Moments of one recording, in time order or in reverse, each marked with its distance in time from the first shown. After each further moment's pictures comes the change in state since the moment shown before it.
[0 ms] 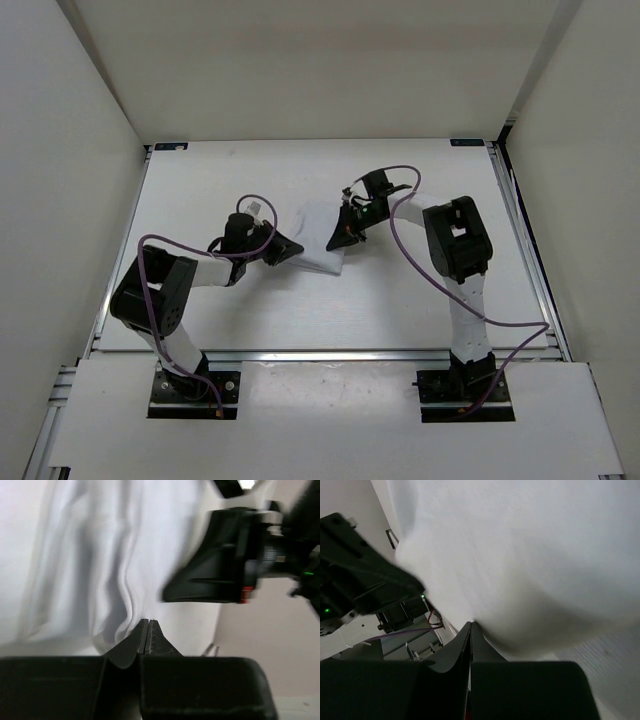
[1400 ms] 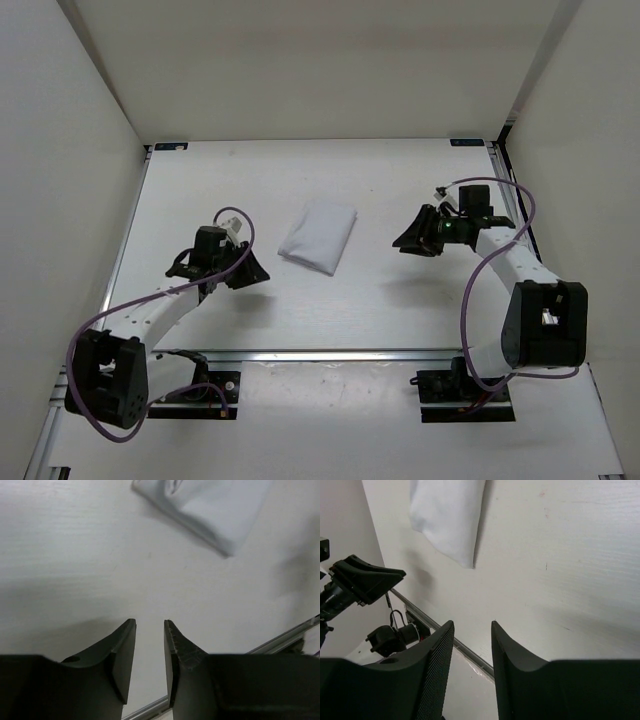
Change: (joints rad) left arm 0.088 -0.517 -0.089 -0.733 -0.117 0.502; right arm -0.375 -0.805 -0.615 0.010 0.169 -0.041
